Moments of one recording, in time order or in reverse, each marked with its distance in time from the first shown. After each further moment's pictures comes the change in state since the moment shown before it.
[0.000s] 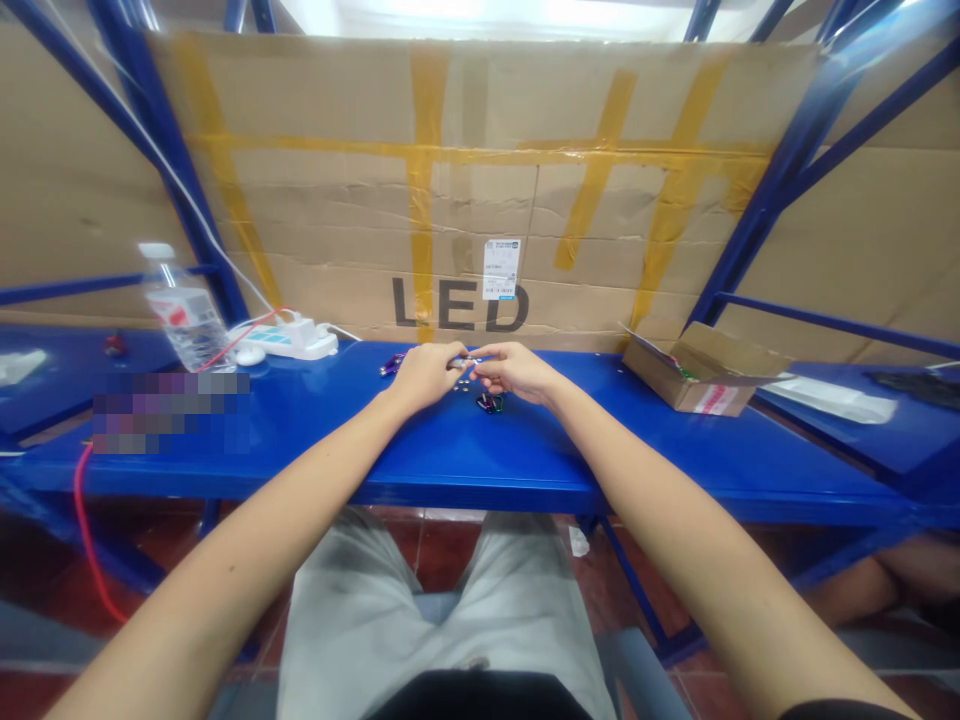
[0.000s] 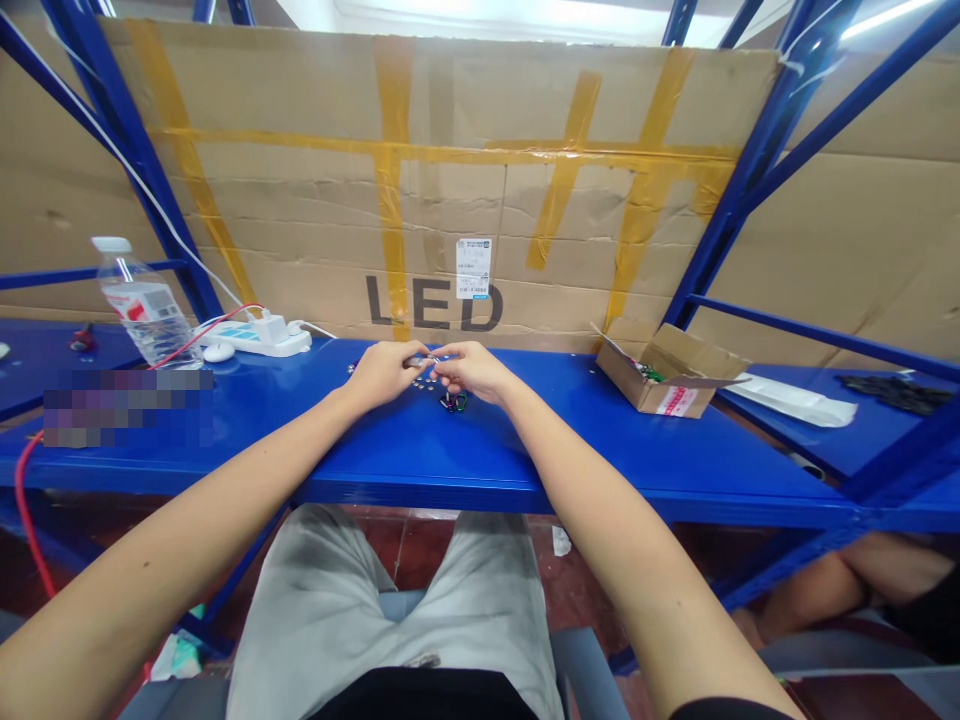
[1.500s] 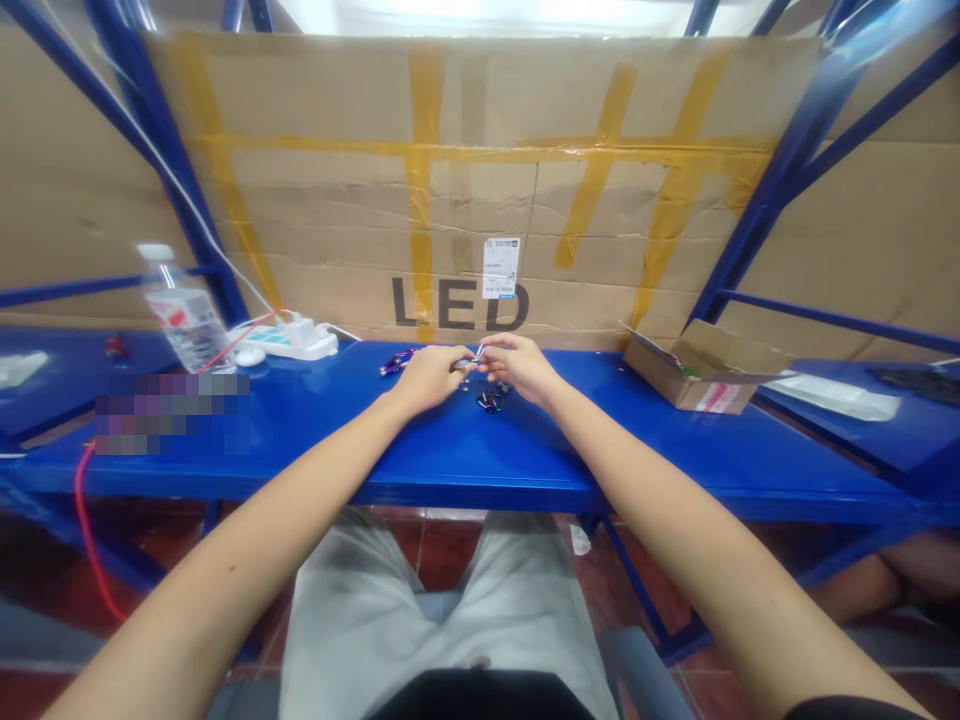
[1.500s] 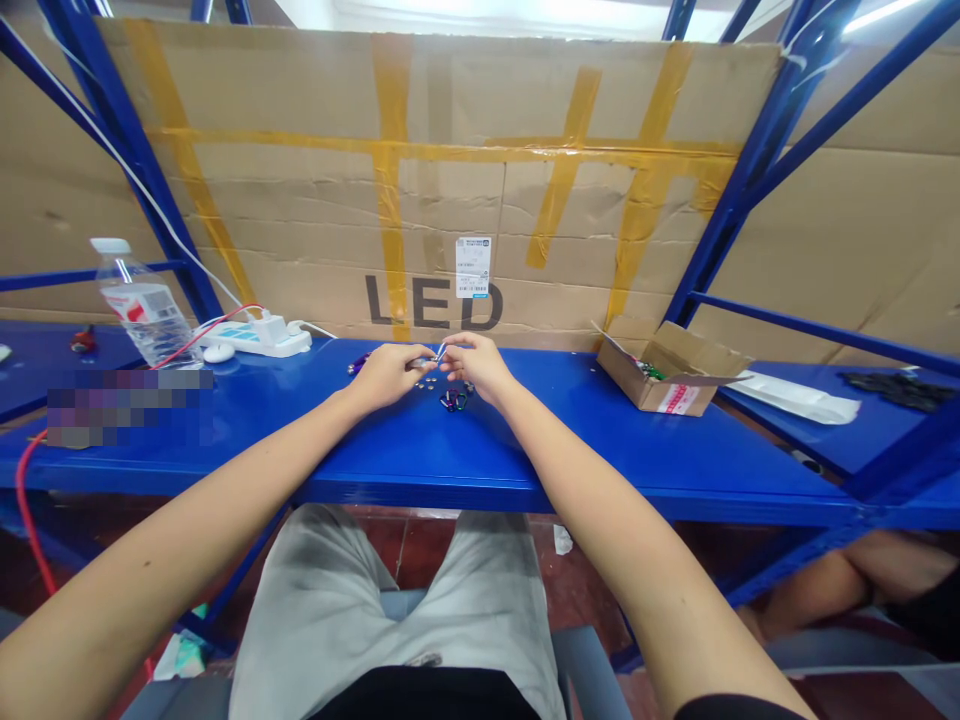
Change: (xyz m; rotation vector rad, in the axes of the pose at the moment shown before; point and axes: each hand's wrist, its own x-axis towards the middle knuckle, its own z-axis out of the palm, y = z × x) left_hand -0.001 0.003 0.003 -0.165 -0.005 0.055; right_hand 0.005 0.003 0.003 0.076 0.284 -0.109
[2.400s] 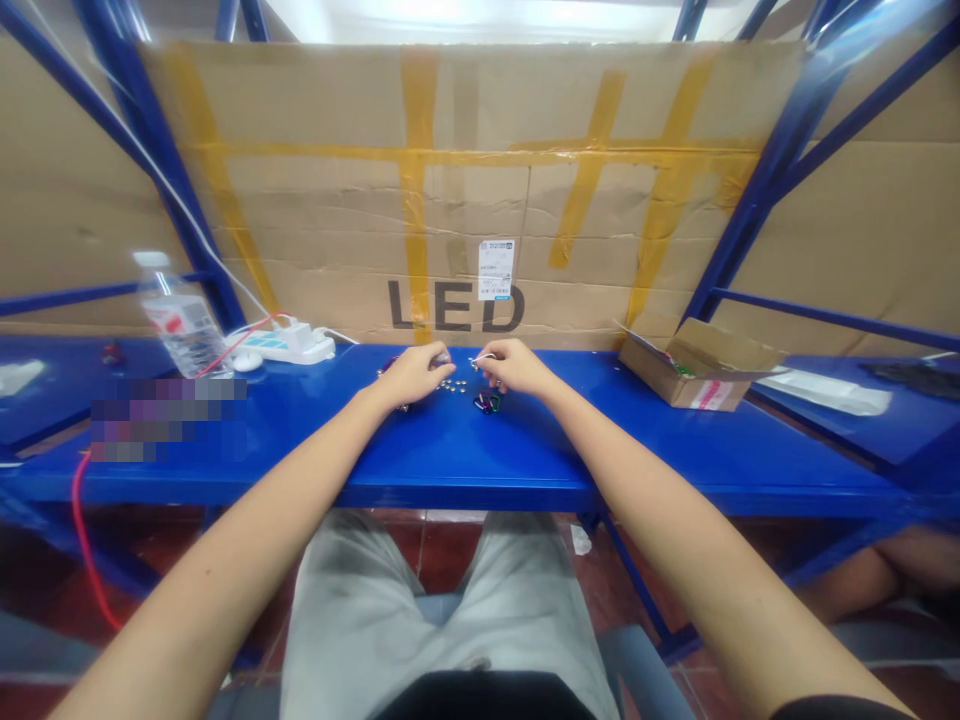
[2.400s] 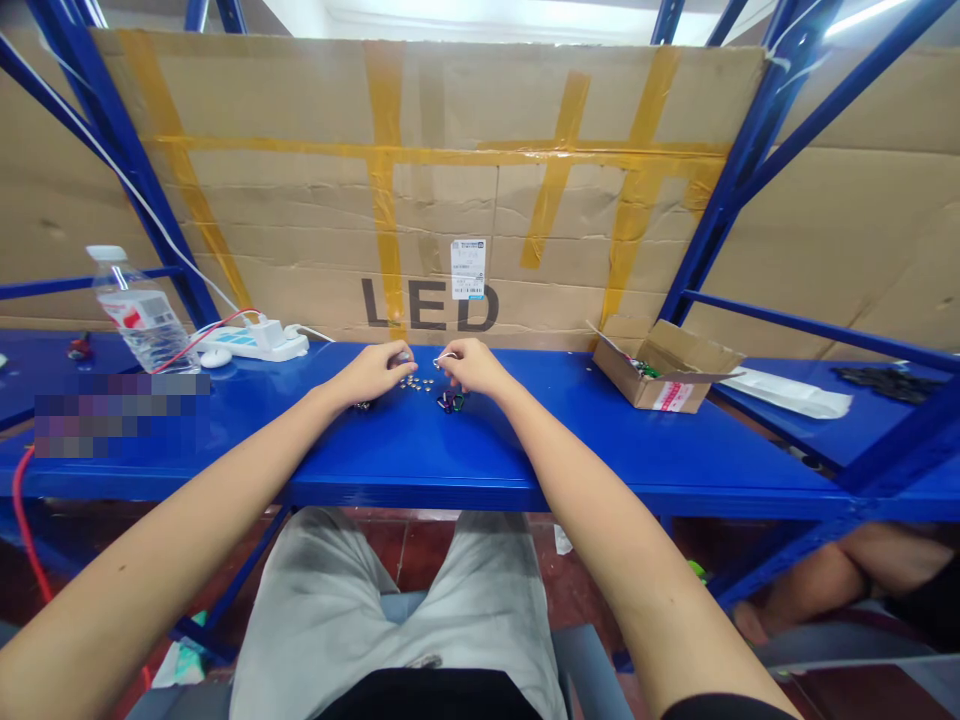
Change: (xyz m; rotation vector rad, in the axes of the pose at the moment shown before) left_hand 0.001 -0.026 -0.009 -0.086 -0.117 -0.144; right_hand 0.002 -0.004 -0.010 -0.629 -0.148 -0.131
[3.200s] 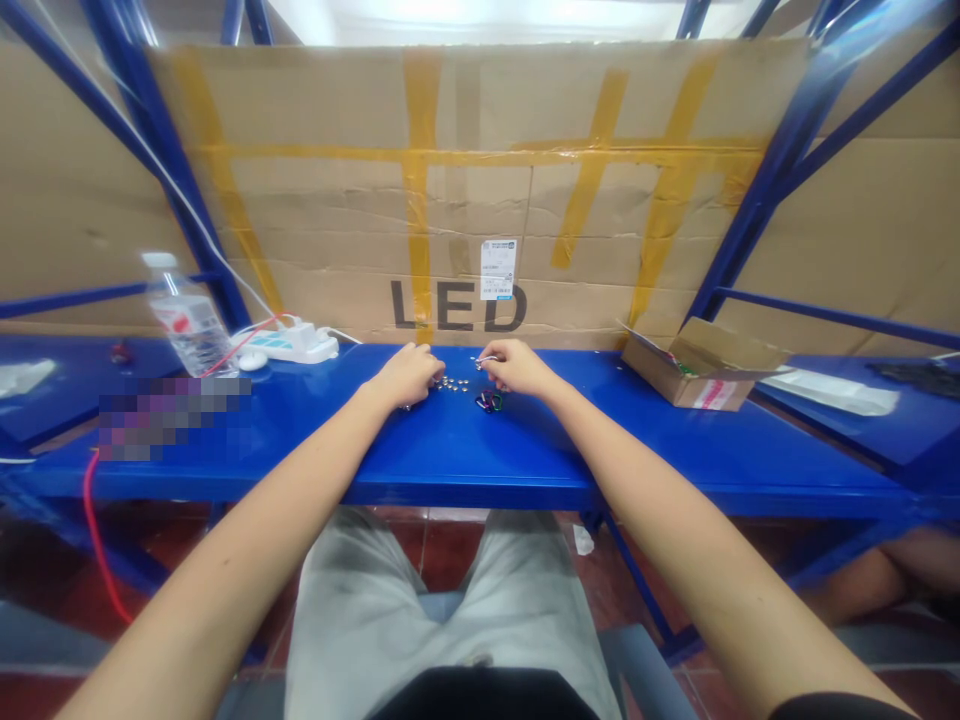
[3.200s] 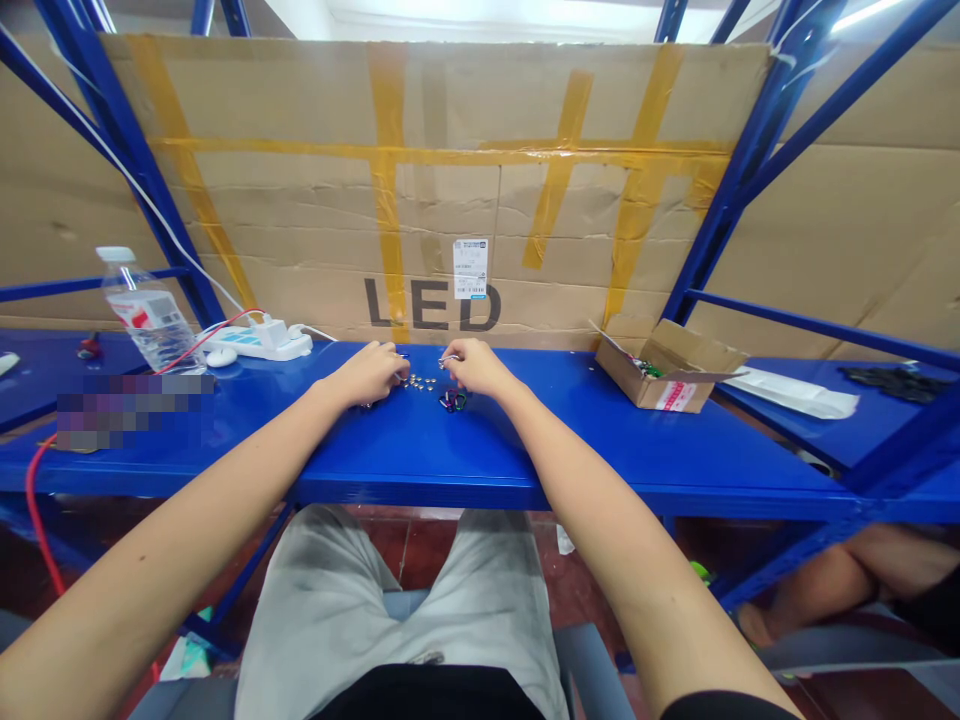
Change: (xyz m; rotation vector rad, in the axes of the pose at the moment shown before) left_hand 0.003 -0.017 -0.007 0.532 -0.228 0.264; right_hand 0.000 0.002 0.000 -0.101 0.002 -0.018
